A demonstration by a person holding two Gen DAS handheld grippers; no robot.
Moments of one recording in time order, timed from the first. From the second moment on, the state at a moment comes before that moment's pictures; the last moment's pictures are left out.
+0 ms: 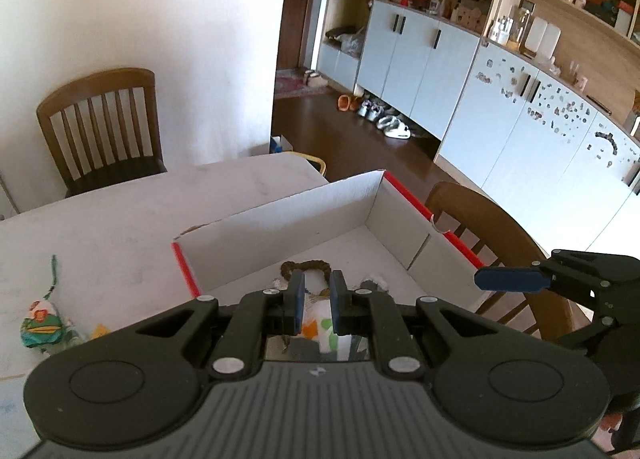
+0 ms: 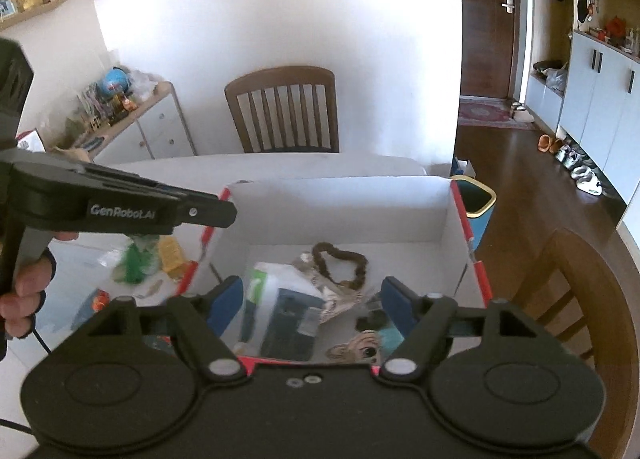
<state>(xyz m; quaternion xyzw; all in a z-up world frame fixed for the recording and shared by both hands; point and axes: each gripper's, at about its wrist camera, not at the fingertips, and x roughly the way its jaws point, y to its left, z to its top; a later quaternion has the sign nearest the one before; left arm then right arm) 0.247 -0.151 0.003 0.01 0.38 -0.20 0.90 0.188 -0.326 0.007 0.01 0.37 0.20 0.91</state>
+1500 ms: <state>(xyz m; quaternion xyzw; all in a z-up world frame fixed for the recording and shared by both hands) 0.150 0.070 -0.016 -0.04 0.34 -0.12 0.93 0.118 -0.157 0.003 0.00 0.35 0.20 0.91</state>
